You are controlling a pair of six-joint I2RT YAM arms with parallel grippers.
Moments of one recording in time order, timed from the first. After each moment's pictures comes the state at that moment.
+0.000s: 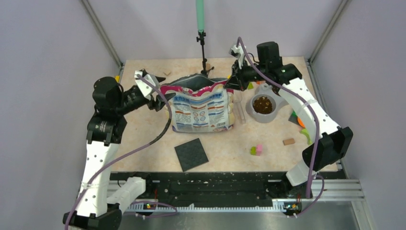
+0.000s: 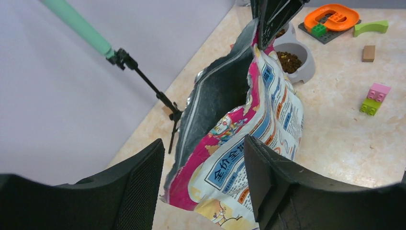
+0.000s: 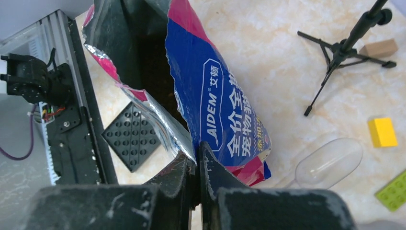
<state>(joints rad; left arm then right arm) -0.13 0.93 1.28 -0.46 0.78 0.44 0.41 1.58 1.69 -0.69 -0.75 -0.25</state>
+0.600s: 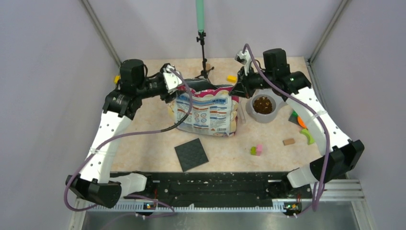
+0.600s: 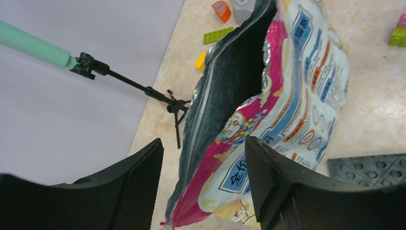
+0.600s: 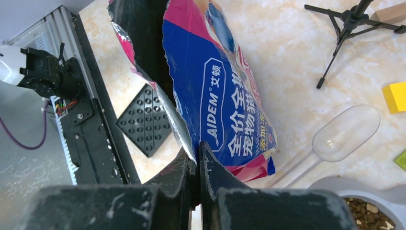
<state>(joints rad) -0.27 1.20 1.44 -0.64 0.70 0.81 0.41 1.45 1.59 -0.75 -0.70 -0.18</state>
